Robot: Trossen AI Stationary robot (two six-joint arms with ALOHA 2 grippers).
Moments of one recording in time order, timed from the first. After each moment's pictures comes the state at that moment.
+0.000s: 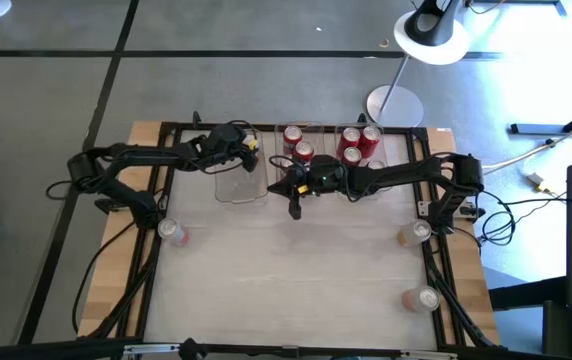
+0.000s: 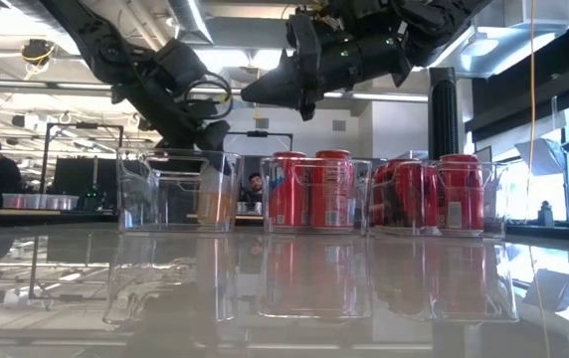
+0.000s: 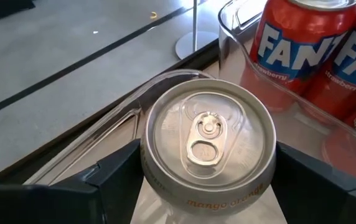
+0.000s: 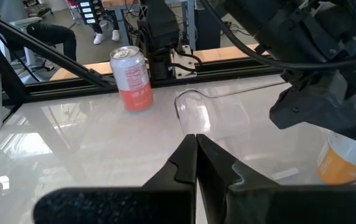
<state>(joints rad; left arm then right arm) 0.56 1.44 0.68 0.12 -0.28 -0.15 -0.12 1.75 1.07 0.42 -0.15 0.06</state>
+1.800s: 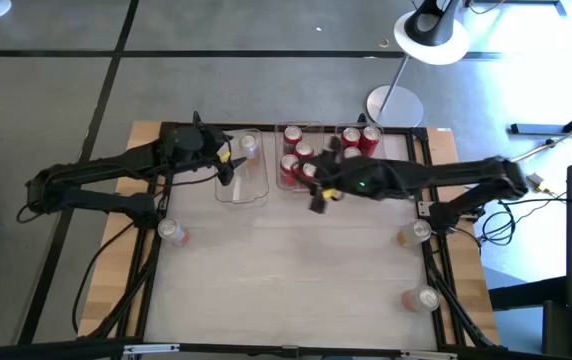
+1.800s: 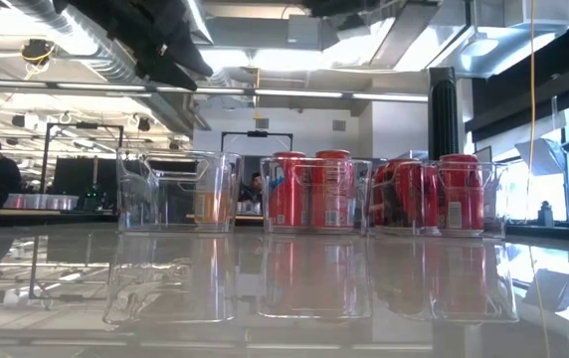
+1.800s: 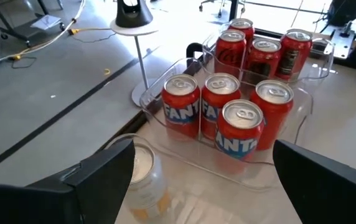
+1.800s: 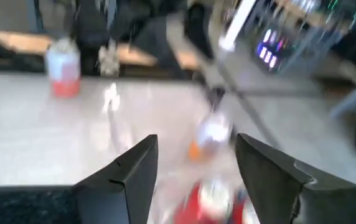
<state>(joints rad) 0.33 0.94 0.80 -0.31 -0.28 -0.07 0.06 1.43 1.30 -0.24 0.43 -0.16</state>
